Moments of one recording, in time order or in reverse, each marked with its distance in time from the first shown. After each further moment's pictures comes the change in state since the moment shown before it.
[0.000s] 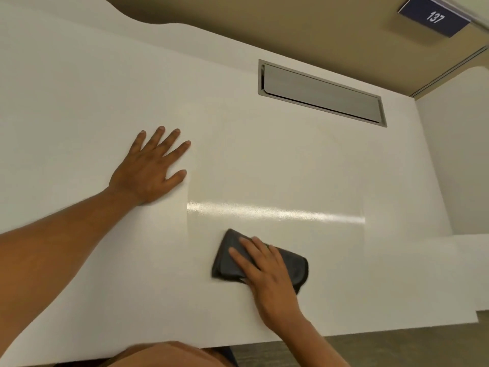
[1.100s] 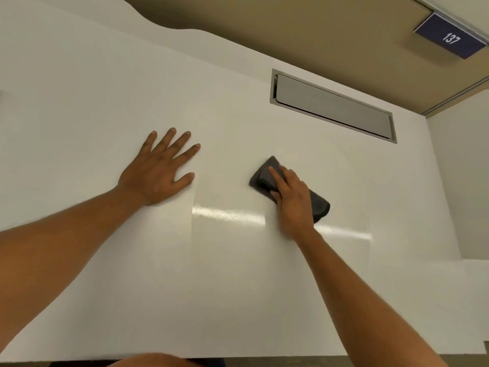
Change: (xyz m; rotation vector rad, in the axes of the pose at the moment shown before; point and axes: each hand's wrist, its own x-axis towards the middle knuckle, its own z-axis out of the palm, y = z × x) left_hand 0.001 -0.001 0.009 0.020 0.024 -0.008; right_hand 0.167 0.103 -0.044 -0.133 0.216 0.153
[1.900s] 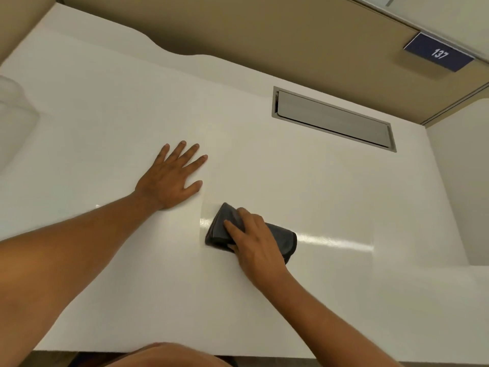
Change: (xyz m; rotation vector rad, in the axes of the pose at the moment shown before) left_hand -0.003 0.002 -0.006 -0.029 -0.011 -0.008; right_hand -0.080 -0.111 -0.005 -0.079 -0.105 -0.291
